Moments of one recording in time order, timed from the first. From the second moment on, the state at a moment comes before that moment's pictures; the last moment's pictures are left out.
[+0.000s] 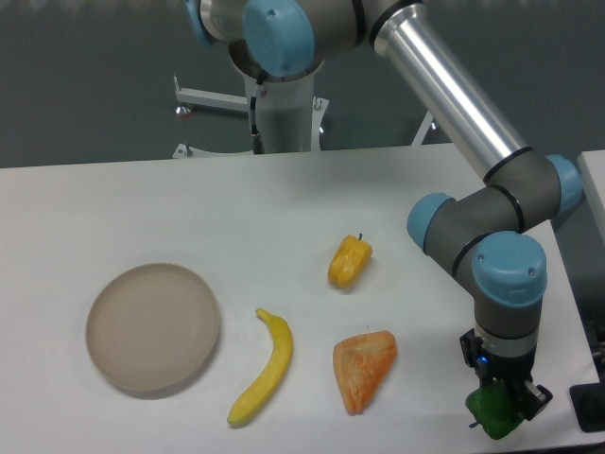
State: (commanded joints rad) arm 2.34 -2.54 -0.68 -1.12 1.62 1.48
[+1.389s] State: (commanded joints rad) arm 2.43 -2.31 -1.00 -1.19 1.59 1.48
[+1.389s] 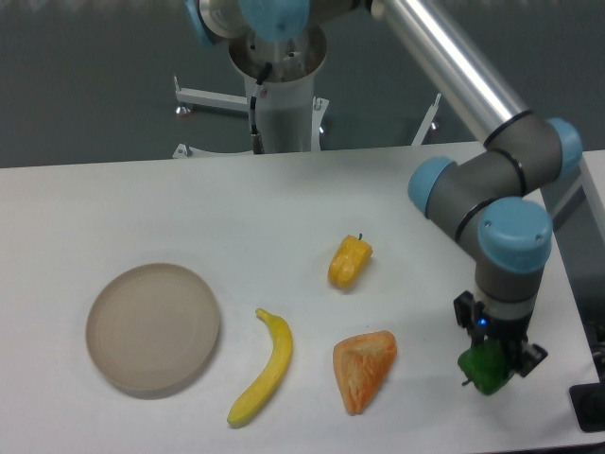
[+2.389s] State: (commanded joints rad) arm 2.54 -2.06 -1.43 -1.18 1.49 1.59
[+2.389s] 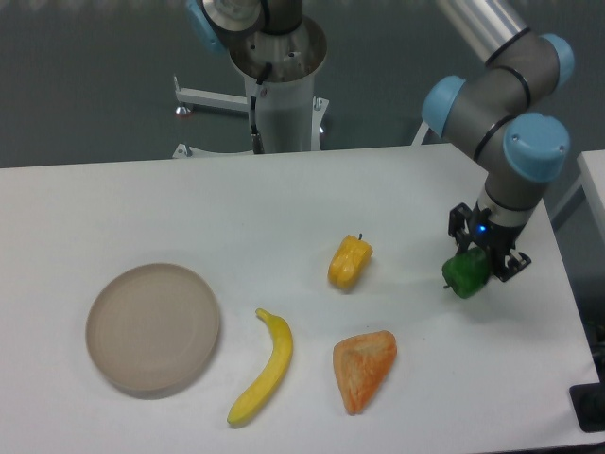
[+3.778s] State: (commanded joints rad) arm 2.55 -2.05 -1.53 -1.13 1.35 1.44
